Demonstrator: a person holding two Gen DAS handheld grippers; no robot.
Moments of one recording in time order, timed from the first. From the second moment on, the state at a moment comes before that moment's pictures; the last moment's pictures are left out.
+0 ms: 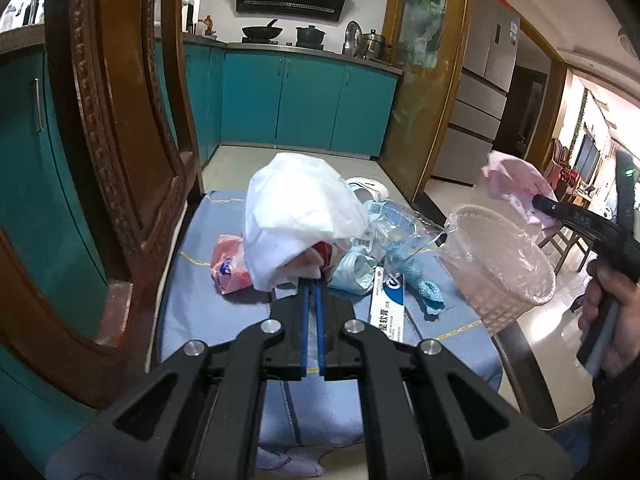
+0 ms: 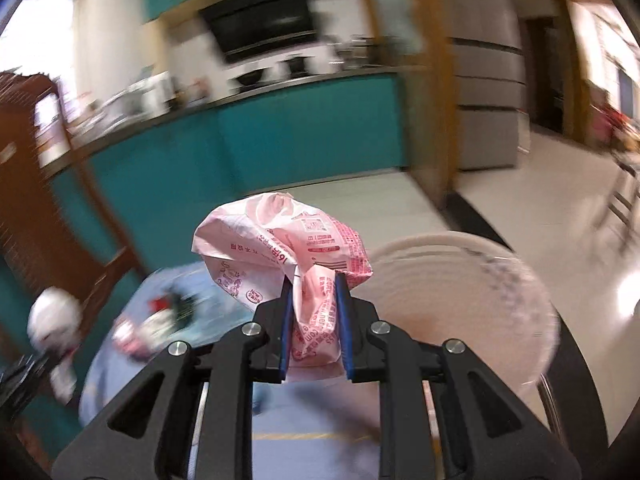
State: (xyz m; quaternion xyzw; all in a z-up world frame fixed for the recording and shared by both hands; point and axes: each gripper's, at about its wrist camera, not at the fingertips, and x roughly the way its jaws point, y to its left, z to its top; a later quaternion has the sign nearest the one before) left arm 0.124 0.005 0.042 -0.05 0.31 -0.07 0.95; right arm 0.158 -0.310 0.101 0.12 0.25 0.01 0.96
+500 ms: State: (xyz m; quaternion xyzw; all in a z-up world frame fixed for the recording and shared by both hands) left arm 0.135 -0.049 0.043 -0.02 0.31 -0.11 0.94; right arm 0.128 -0.403 0.111 0.19 0.18 -0.09 0.96
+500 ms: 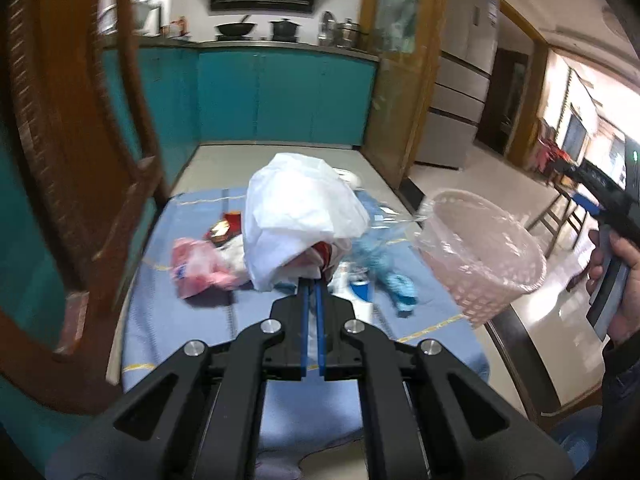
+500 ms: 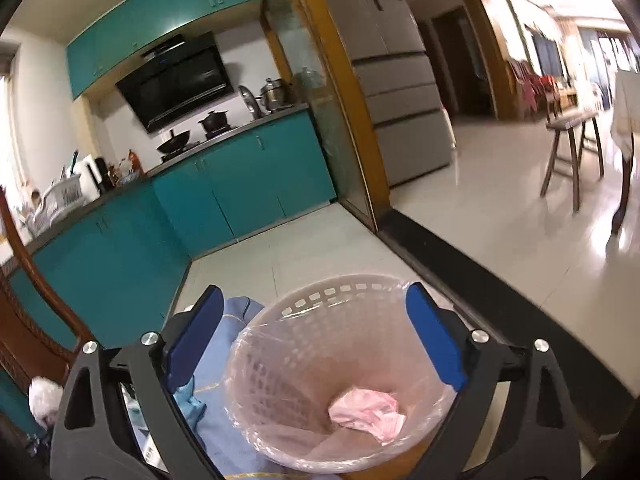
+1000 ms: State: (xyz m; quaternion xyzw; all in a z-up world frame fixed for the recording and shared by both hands) left arm 0.243 -0.295 0.043 0.06 0.35 -0.26 0.90; right arm 0.118 -0.438 0.097 0.24 0.18 -0.15 0.94
